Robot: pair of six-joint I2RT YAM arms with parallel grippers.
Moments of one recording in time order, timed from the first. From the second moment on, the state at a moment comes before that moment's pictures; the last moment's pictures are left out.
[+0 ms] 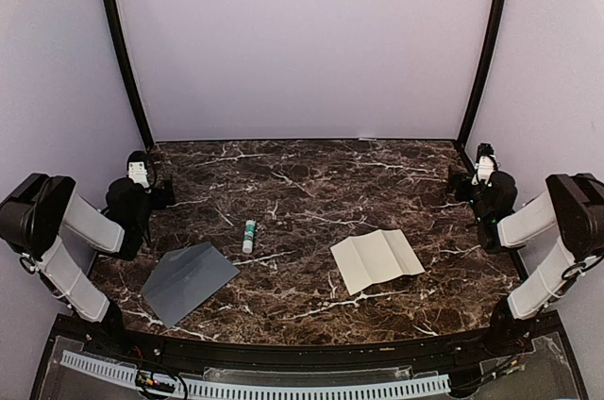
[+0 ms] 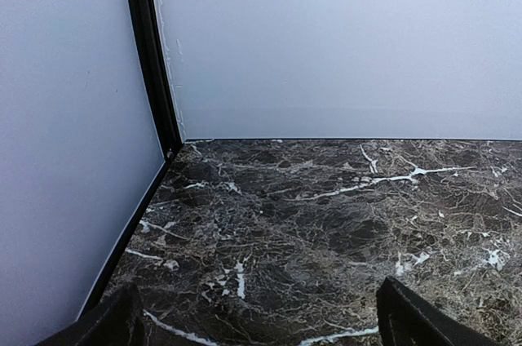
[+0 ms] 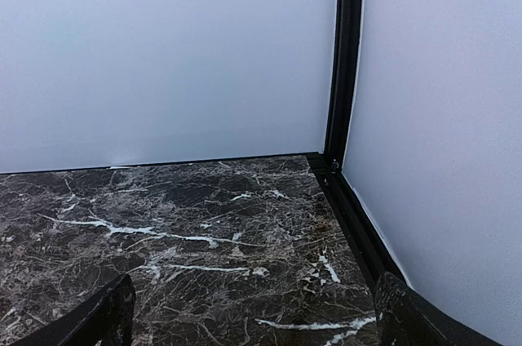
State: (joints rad) left arm -0.08 1.59 0.37 1.10 -0.23 0.02; right arm 0.03 1.54 0.38 1.09 0.12 0.01
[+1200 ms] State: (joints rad) left arm -0.08 1.21 0.51 0.63 -0.35 -0.15; right arm 0.08 1.10 0.73 0.16 0.17 0.36
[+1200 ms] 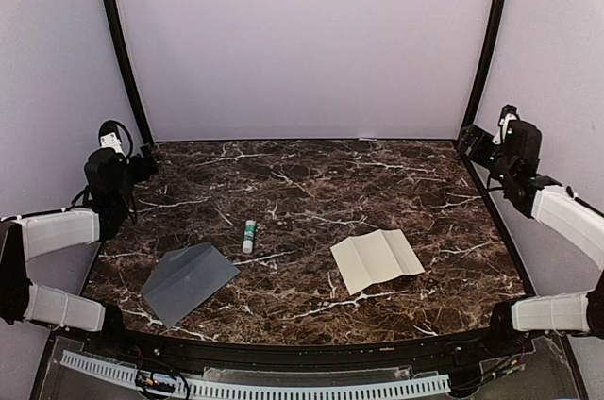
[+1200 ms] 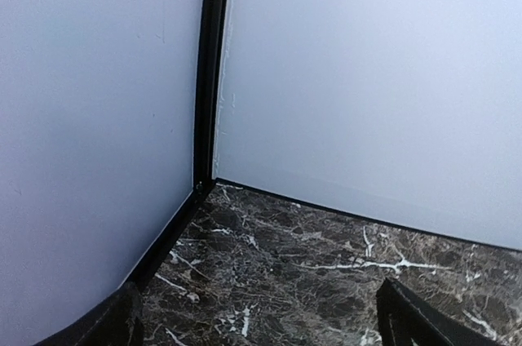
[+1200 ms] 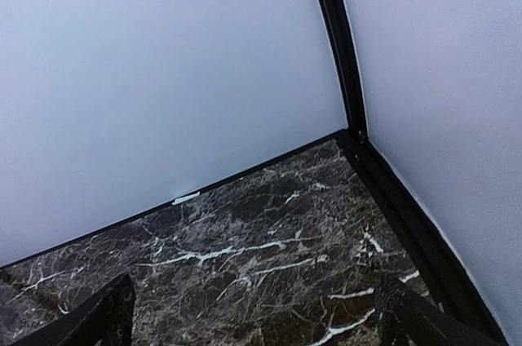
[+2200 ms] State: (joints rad) left arm -0.60 1.76 1.11 0.31 0.94 -0.34; right arm 0.17 0.79 0.46 -0.20 -0.39 0.78
